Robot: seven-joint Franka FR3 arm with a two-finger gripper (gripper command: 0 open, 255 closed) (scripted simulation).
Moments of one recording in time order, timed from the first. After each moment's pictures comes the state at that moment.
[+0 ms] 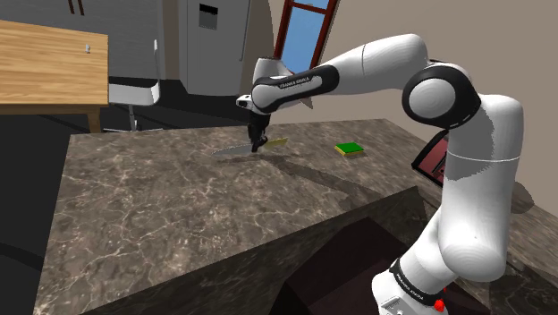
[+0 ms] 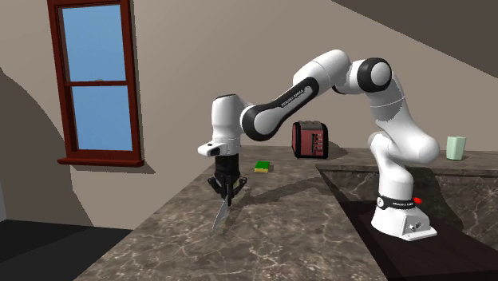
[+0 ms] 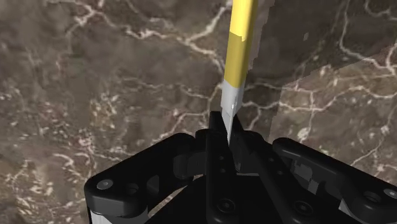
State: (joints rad) arm 0.18 0.45 -0.07 -1.70 0.01 2.14 -1.23
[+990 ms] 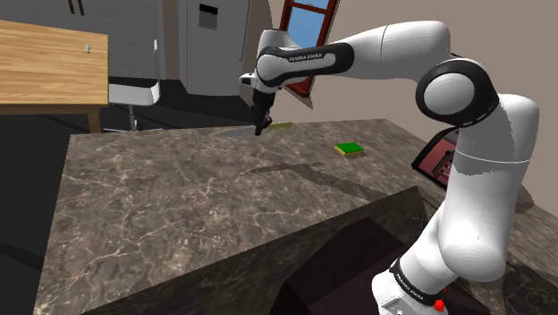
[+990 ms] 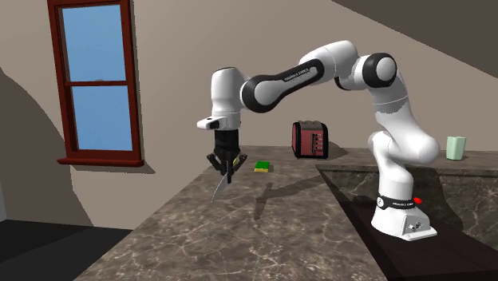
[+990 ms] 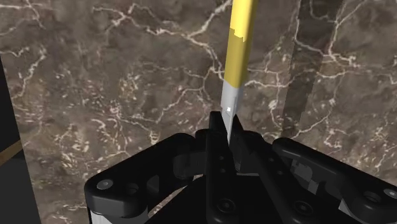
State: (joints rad) arm 0.19 0.38 -0.07 -1.60 0.01 1.97 -1.23
